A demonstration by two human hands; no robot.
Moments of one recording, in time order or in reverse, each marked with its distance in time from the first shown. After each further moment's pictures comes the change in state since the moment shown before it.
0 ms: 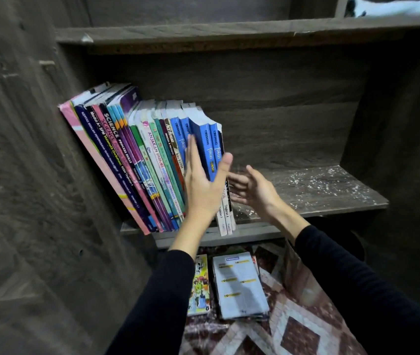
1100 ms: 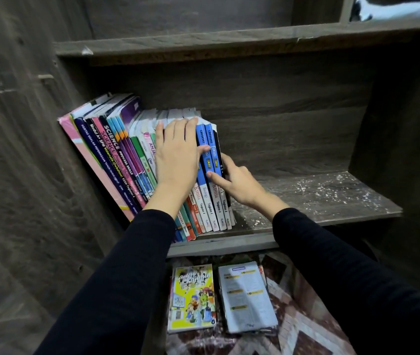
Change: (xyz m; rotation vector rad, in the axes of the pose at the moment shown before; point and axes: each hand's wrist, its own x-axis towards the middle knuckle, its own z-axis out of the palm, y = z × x) left_hand 0.081 -0.005 -0.035 1.096 0.121 0.441; right_hand 0.040 -0.026 0.023 -0.951 0.034 -0.396
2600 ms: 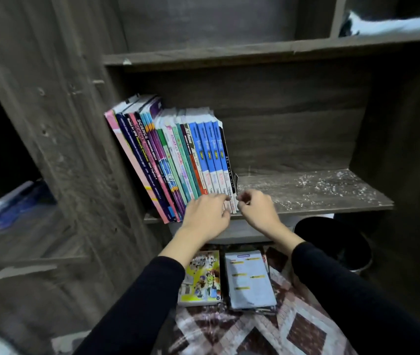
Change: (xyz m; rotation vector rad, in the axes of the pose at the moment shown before) left_hand -0.116 0.034 -0.045 -0.345 -0.590 0.027; right_hand -0.096 -0.001 0.022 -0.028 0.168 0.254
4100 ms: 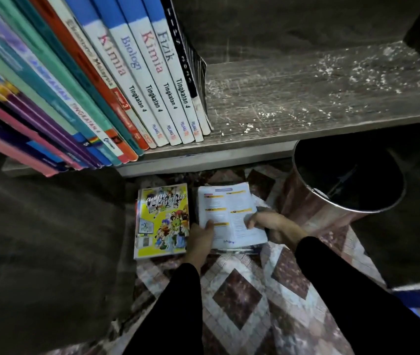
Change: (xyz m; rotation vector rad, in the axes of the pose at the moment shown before) left_hand 0.008 -0.037 0.359 -0.867 -0.488 -1.080; right_hand -0.002 0.268 0.130 0.581 -0.484 0.997
